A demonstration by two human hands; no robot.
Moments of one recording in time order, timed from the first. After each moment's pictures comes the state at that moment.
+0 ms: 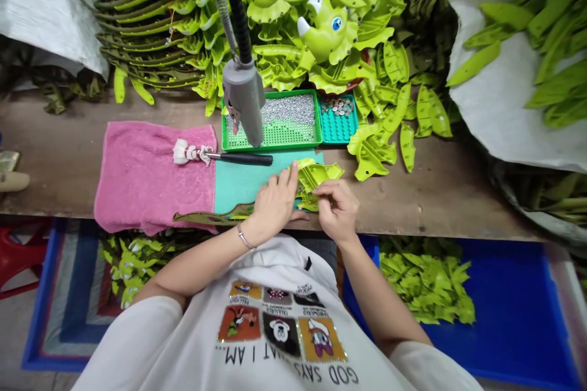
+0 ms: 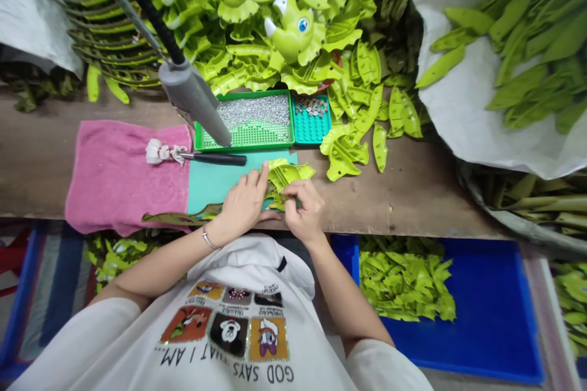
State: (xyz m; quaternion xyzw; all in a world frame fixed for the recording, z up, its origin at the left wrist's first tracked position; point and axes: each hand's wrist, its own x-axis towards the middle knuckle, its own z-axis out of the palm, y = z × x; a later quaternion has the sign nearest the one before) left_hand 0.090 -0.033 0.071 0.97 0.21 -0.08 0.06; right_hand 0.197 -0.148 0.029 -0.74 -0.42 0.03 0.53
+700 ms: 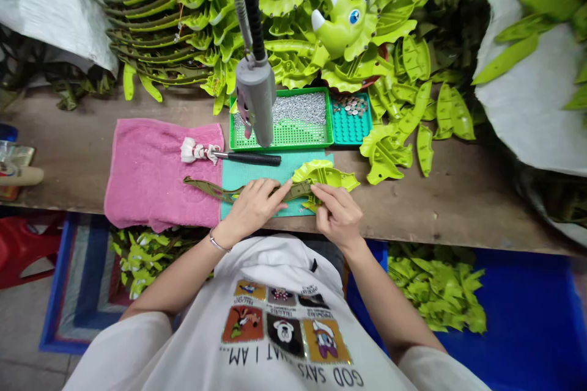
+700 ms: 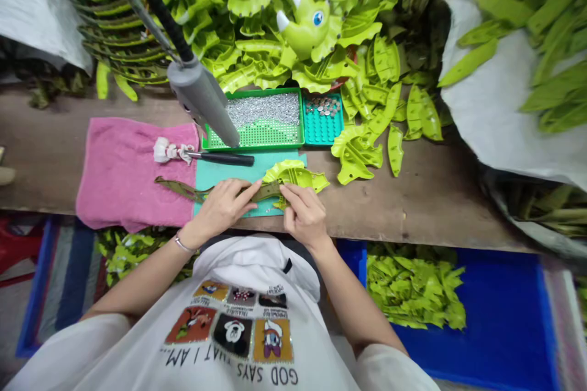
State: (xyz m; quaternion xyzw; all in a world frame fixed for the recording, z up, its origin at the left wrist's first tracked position) left_hand 0.031 0.013 0.046 0.99 0.07 0.07 0.06; right_hand 0.195 -0.147 0.016 -0.70 -0.57 -0.09 0.42
